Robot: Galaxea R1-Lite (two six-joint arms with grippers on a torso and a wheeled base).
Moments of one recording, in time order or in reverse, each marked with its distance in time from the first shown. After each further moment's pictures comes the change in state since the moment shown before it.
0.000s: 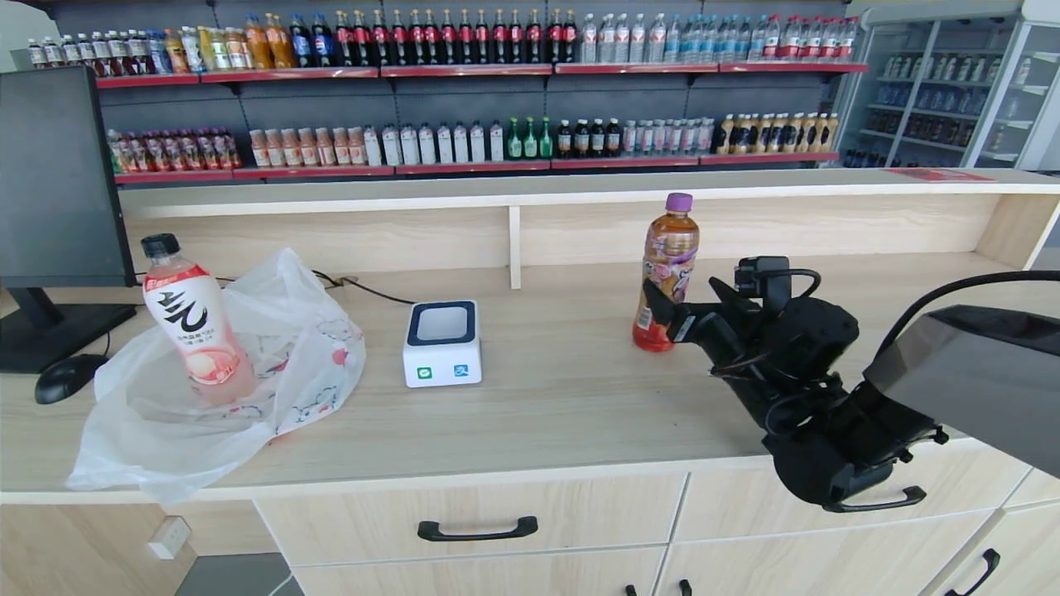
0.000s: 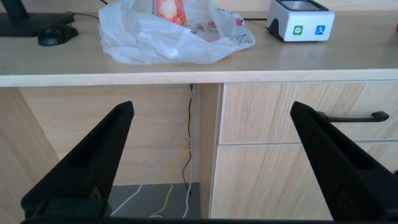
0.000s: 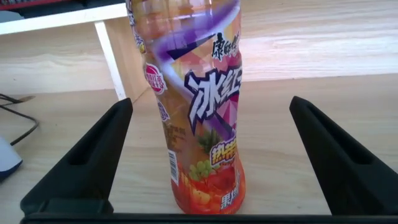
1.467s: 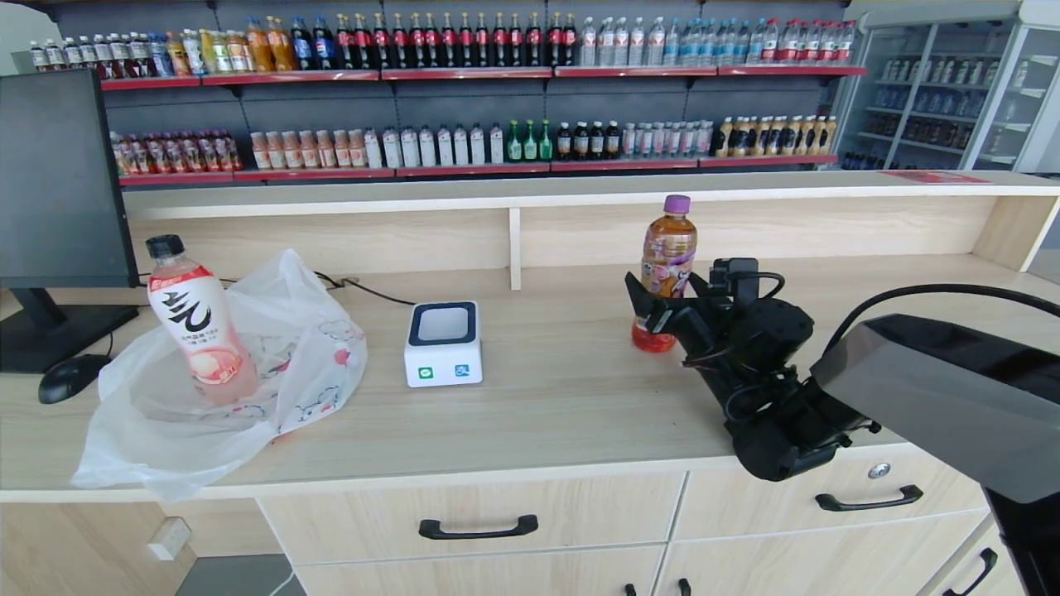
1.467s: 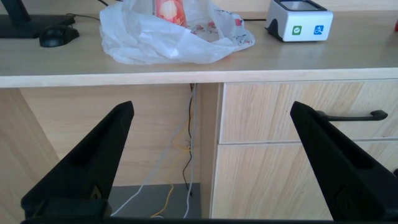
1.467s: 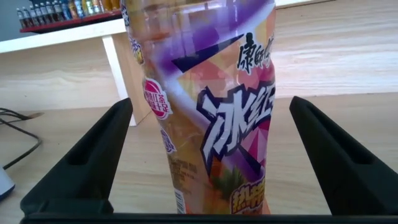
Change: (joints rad) left arm -0.001 0.000 0.000 0.000 0.000 0.006; right arm -0.013 0.159 -0.211 0.000 0.040 0.030
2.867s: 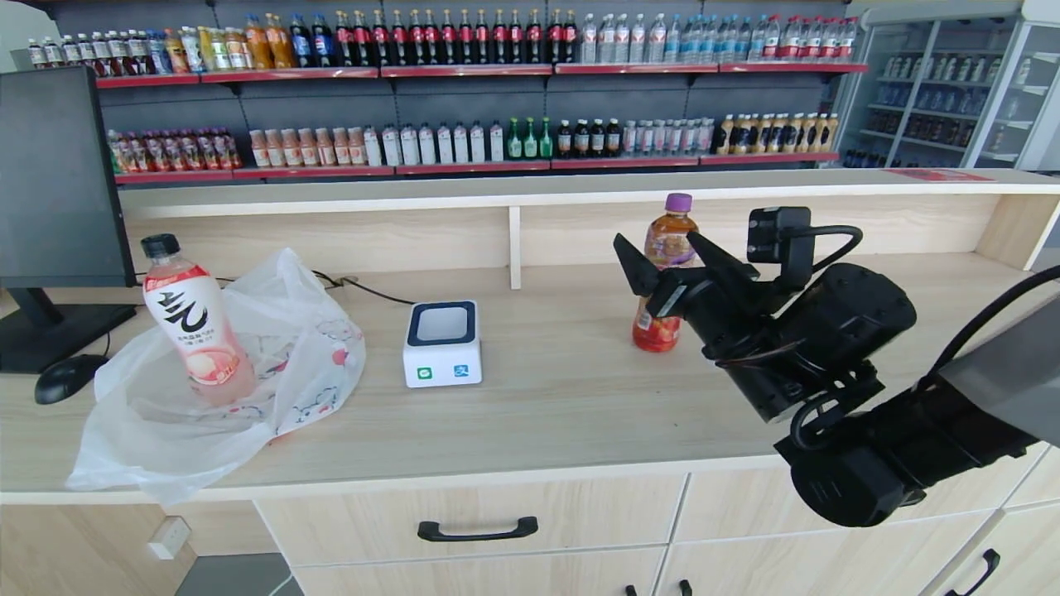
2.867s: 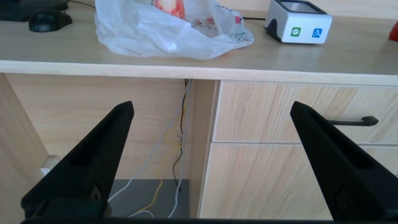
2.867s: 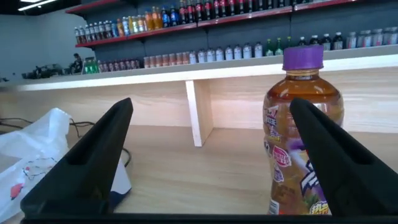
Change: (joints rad) left arm 0.001 0.000 0.000 0.014 0.000 -0.066; right arm 0.183 -0.366 0.278 -0.001 -0.036 -0.032
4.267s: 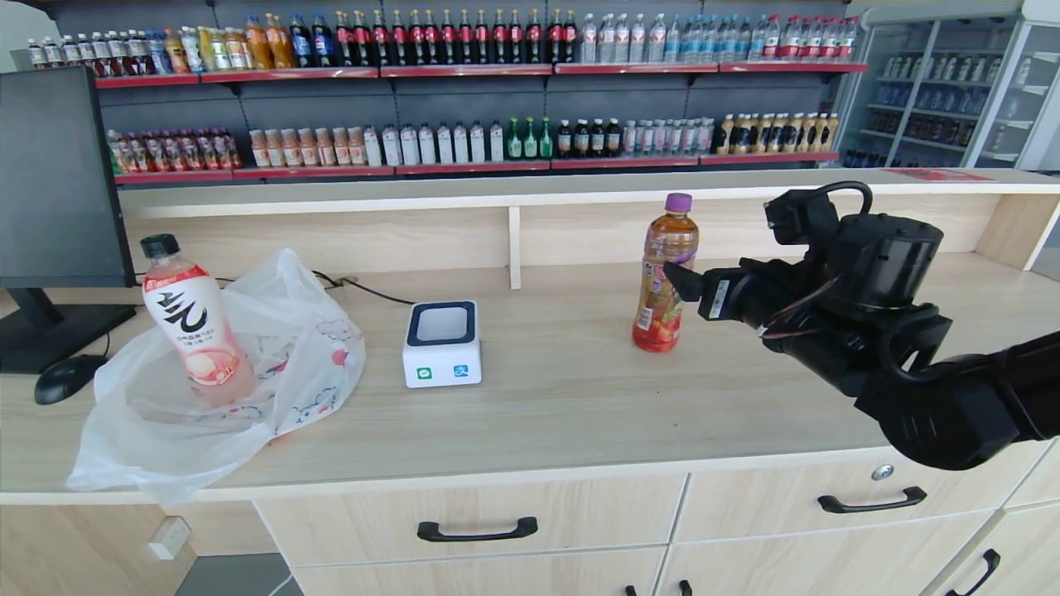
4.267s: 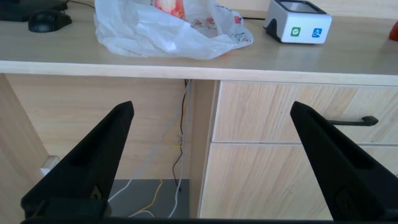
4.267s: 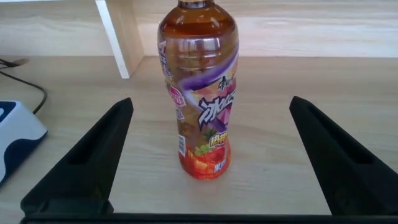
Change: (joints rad) left arm 0.000 0.000 0.000 0.000 0.000 0.000; right arm -0.136 -0.170 -0.070 0.630 -0.053 -0.030
